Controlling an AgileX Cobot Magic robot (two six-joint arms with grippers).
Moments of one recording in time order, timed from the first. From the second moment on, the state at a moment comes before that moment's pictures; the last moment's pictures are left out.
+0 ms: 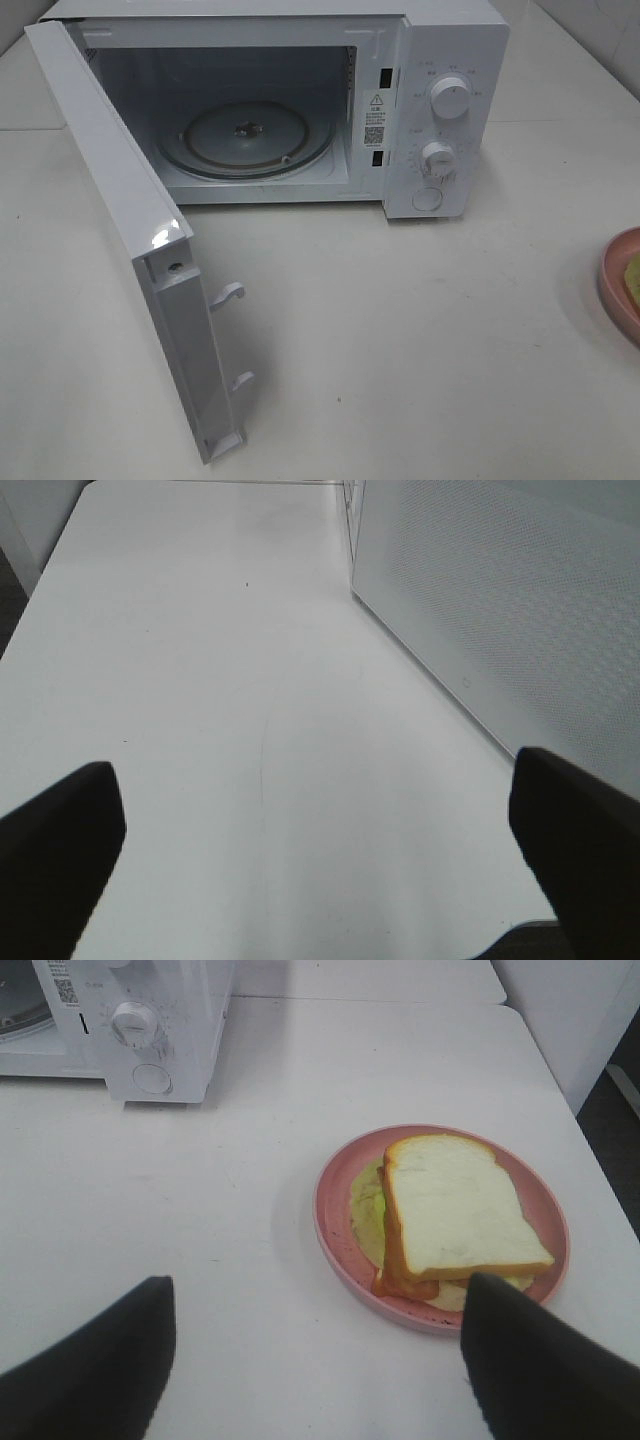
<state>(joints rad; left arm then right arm) 0.00 0.00 -0.52 -0.06 1.08 0.00 0.09 0.00 -0.50 -0.12 1.00 0.06</state>
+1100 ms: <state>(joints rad) 0.00 0.00 -0.52 -0.06 1.08 0.00 0.09 0.00 -0.50 -0.12 1.00 0.06</state>
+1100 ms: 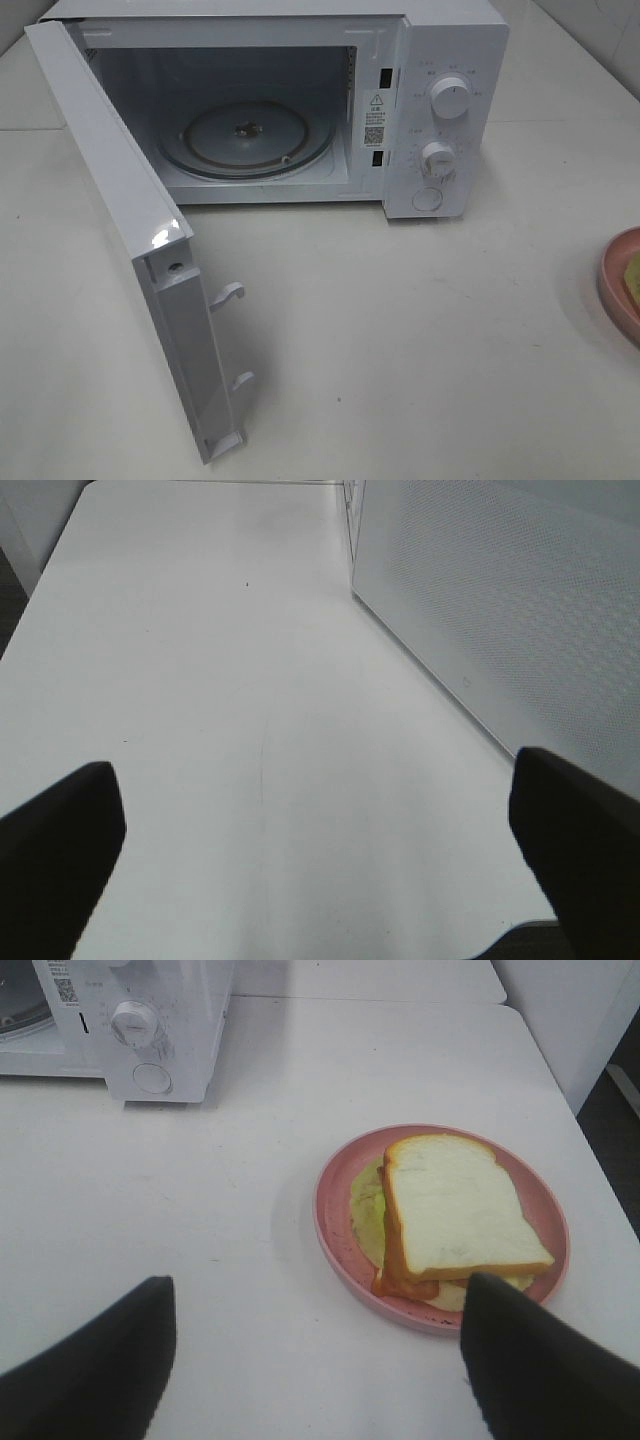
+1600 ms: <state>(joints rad) 0.00 0.00 -0.52 -0.07 1.08 0.00 0.09 0.00 -0.50 -0.12 1.00 0.06</state>
